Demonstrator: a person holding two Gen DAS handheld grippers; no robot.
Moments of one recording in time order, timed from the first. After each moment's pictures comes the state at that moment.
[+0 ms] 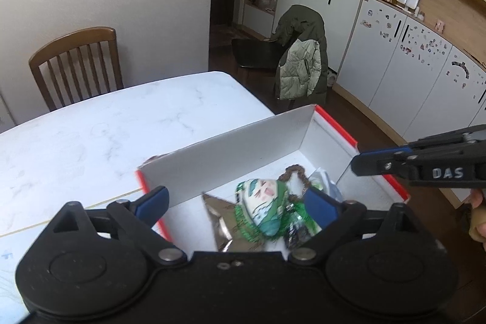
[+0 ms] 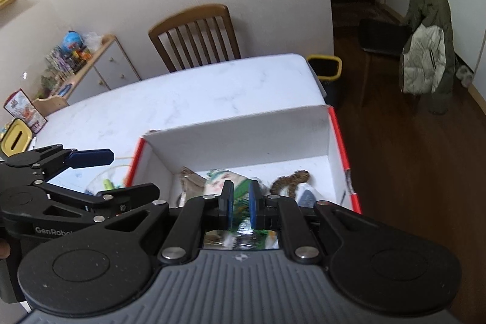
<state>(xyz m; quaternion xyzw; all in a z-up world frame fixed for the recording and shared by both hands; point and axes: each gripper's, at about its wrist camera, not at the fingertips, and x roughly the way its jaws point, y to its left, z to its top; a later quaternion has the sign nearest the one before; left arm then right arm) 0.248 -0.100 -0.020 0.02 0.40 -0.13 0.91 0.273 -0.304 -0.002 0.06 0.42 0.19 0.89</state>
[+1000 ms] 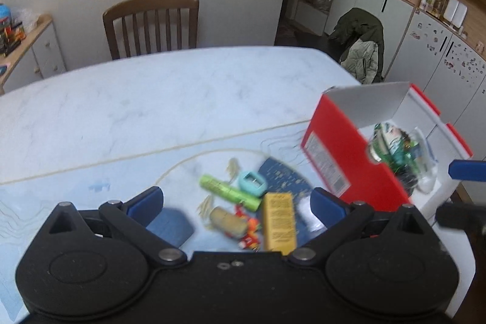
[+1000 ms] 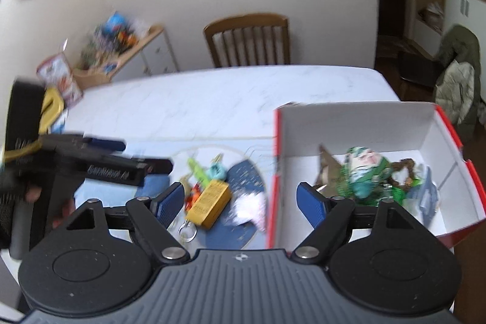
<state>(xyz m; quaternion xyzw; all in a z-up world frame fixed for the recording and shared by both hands) 0.195 0.097 -0.058 -0.02 0.42 -0.05 0.91 0.170 -0.122 -0.010 -0.01 0.39 0.23 0.89</state>
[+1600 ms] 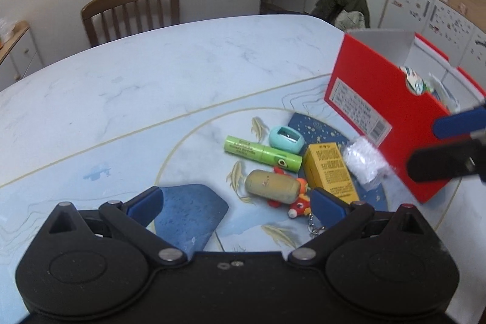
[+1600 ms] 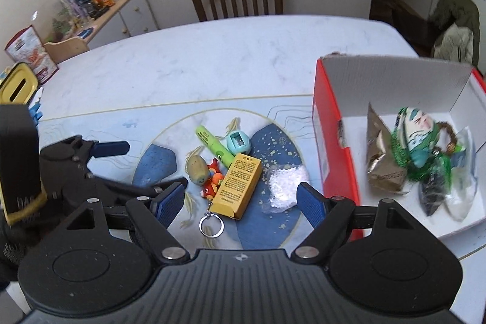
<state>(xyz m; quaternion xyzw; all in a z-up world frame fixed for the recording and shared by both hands) 0.199 0.128 -0.123 0.04 0.42 -0.11 0.90 0.208 -0.049 -0.057 0.01 0.47 0.16 0.87</state>
